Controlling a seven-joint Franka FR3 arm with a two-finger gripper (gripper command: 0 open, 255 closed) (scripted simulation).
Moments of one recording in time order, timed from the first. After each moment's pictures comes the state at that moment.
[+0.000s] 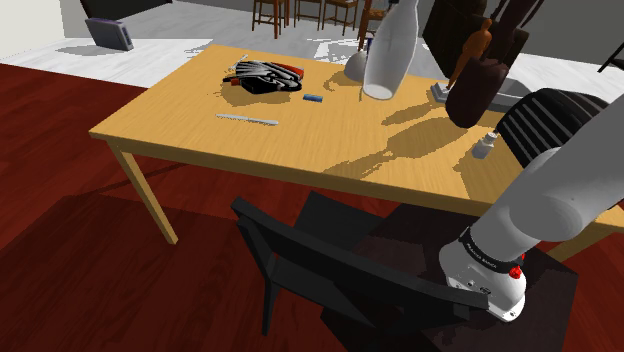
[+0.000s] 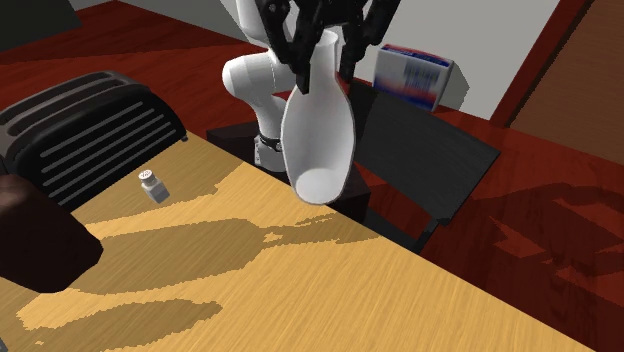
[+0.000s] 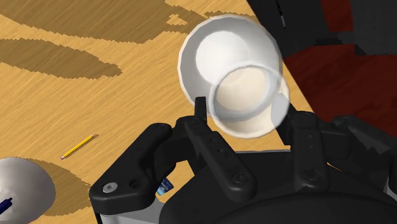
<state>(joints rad) 0.02 -0.11 -0.02 -1.41 -0.02 1.18 -0.10</state>
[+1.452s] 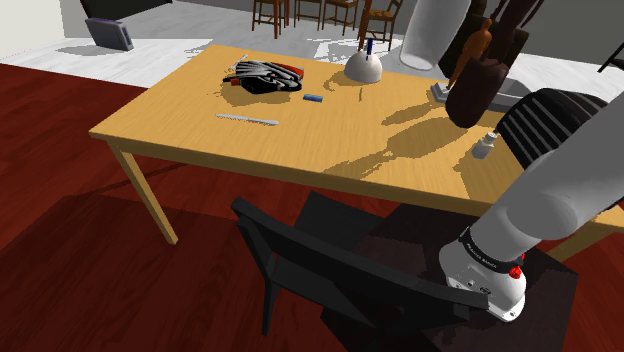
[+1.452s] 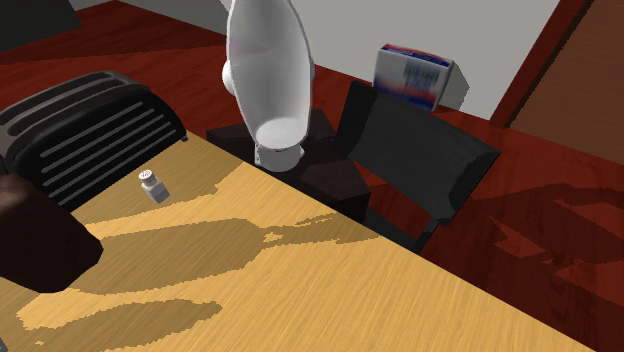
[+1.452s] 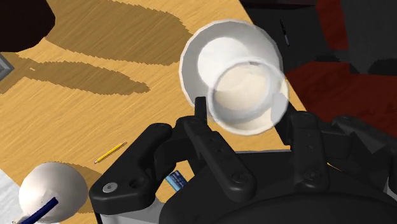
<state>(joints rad) -0.04 -0.09 -0.07 -1.12 -0.04 0.91 -0.23</state>
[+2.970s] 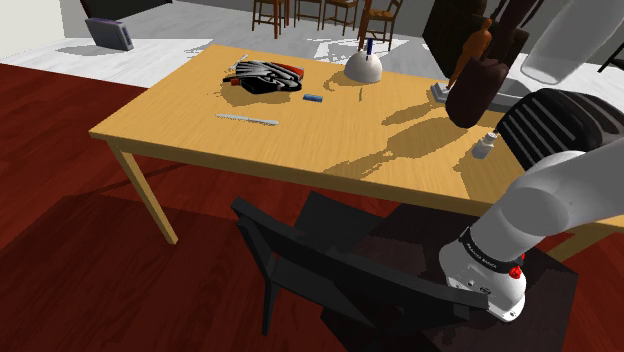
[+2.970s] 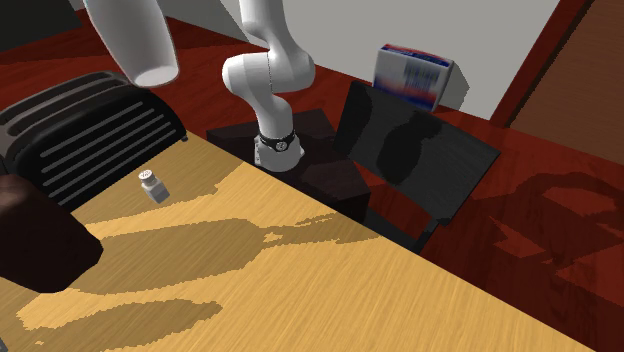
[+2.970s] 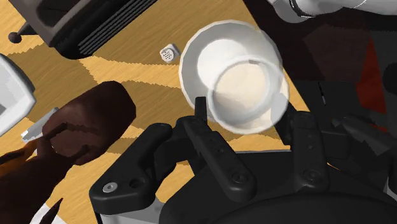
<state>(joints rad) -0.15 -0.49 -0.39 -1.41 -0.32 0.88 -0.78</state>
